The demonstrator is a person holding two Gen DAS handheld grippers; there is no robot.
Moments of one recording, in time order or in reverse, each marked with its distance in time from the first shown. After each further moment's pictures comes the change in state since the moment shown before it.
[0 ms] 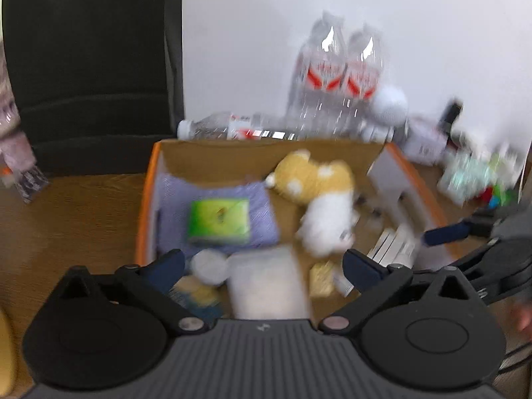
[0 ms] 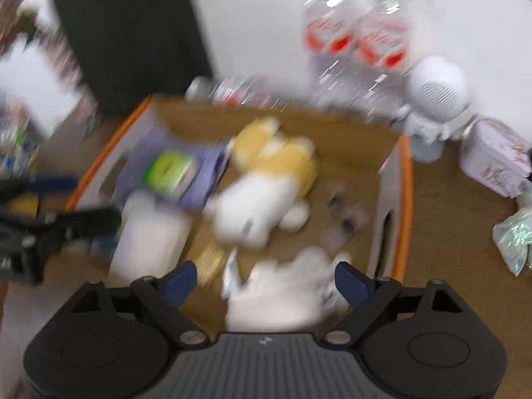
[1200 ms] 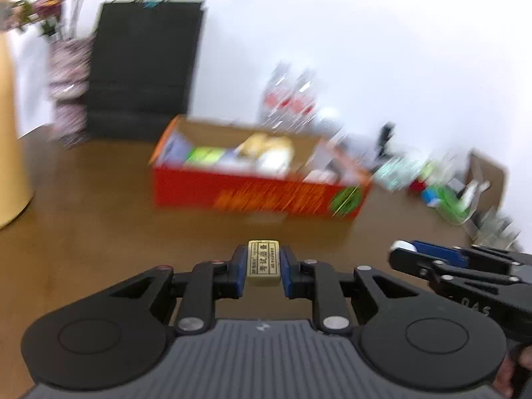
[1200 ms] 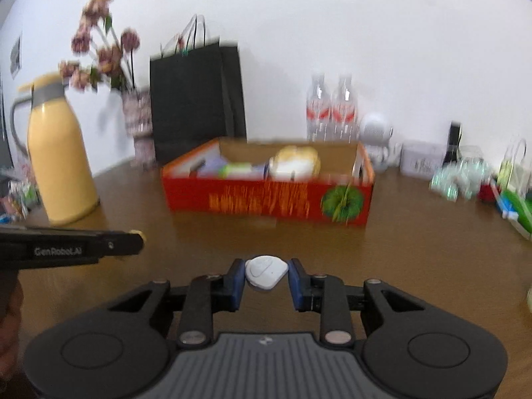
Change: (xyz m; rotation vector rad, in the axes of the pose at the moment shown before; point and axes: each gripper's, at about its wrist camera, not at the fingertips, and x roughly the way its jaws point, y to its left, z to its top) left arm -0.133 -0.037 -0.217 -0.085 -0.376 -0.121; right arm -0.107 0.100 -0.279 0.013 -0.695 -0.117
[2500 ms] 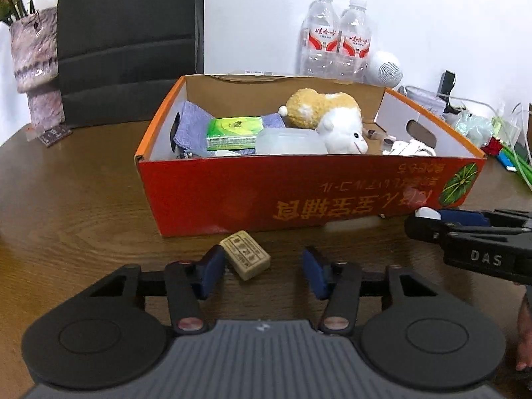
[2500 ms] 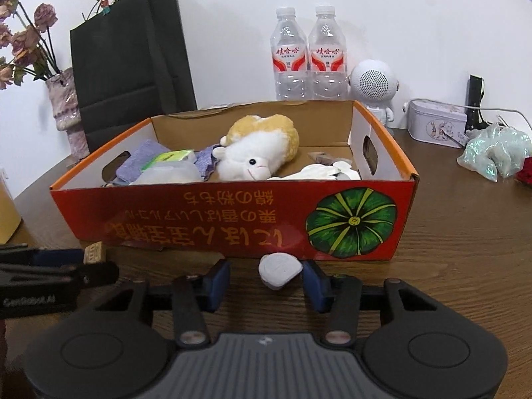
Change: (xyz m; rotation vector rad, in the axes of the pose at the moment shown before) left arm 0.154 0.050 0.012 0.102 0.174 0.158; right arm 0.183 -0.055 0.009 0.121 0.194 -0.053
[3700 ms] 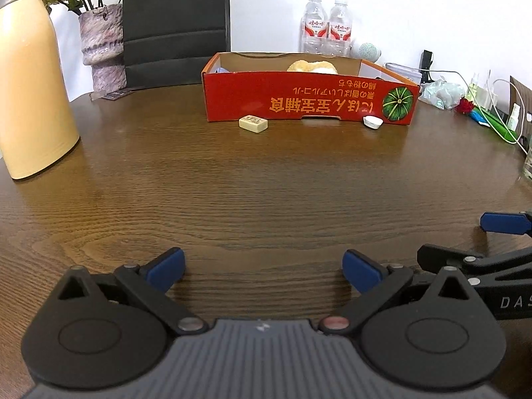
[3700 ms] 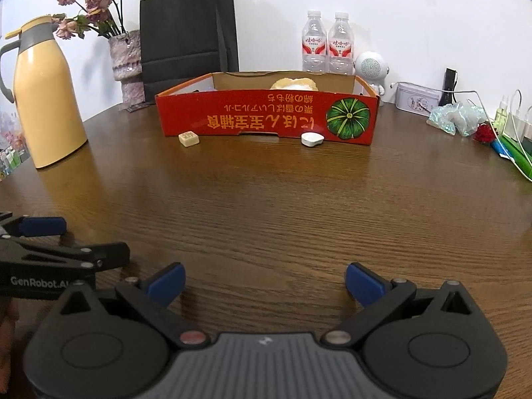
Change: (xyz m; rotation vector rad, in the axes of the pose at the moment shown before) left arm -0.142 -0.029 -0.130 -0.016 0.001 0.091; right arm -0.153 0.063 -0.117 -0.085 0.055 -0.004
